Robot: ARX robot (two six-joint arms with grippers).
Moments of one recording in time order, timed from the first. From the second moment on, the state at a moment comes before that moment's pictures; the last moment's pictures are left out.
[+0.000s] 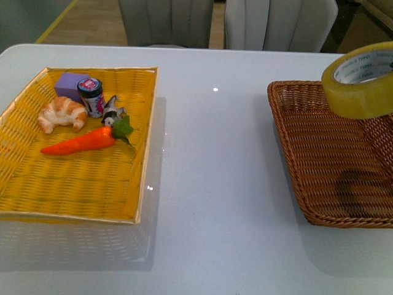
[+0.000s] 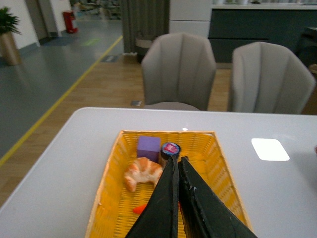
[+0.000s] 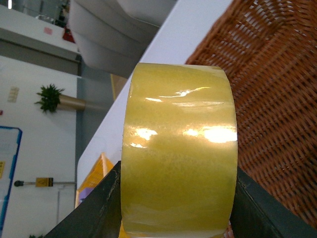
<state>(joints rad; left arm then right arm) -0.07 0.72 0.07 0.63 -0.04 -0.01 -0.18 2.06 0.69 1.05 -0.37 0.94</state>
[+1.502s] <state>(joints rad) 0.00 0.02 0.01 0.00 0.00 -0.01 -0.26 1.30 0.23 0.95 -0.24 0.37</state>
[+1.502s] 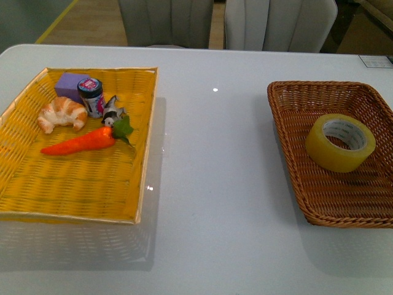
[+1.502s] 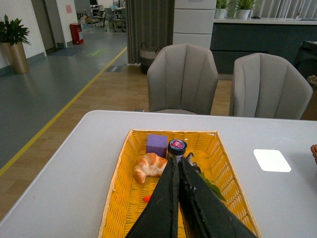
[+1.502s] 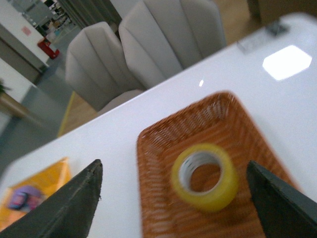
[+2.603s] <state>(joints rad) 0.00 0.01 0.01 0.00 0.00 -0.01 0.00 0.46 0.02 0.45 0.00 0.01</state>
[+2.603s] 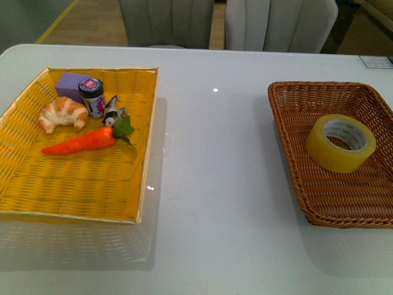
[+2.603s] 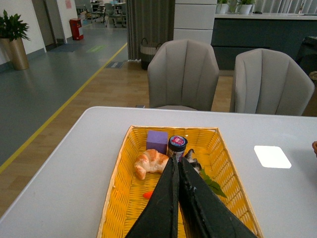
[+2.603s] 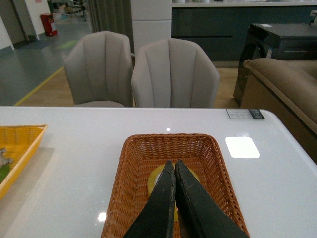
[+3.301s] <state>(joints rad) 0.00 0.01 0.01 0.00 0.00 -0.01 0.00 0.18 0.02 0.18 0.00 0.01</state>
